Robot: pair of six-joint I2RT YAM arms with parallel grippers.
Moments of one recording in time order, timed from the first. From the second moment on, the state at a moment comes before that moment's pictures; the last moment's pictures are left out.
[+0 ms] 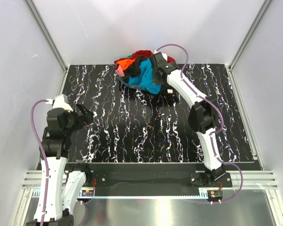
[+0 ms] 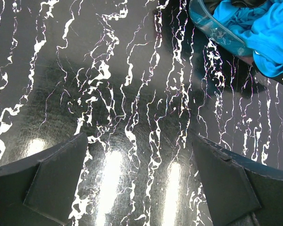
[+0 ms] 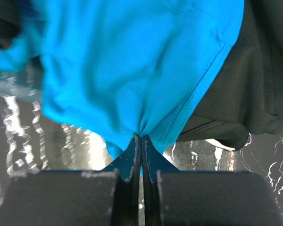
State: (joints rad) left arm 0.04 0.63 0.84 -0.71 0.07 -0.40; right arm 0.52 2.28 2.21 -0.83 0.29 0.42
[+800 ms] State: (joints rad) left arm 0.05 0.64 0.83 -0.71 0.07 -0.39; right arm 0.57 1.30 1.95 -0.47 0.36 0.32
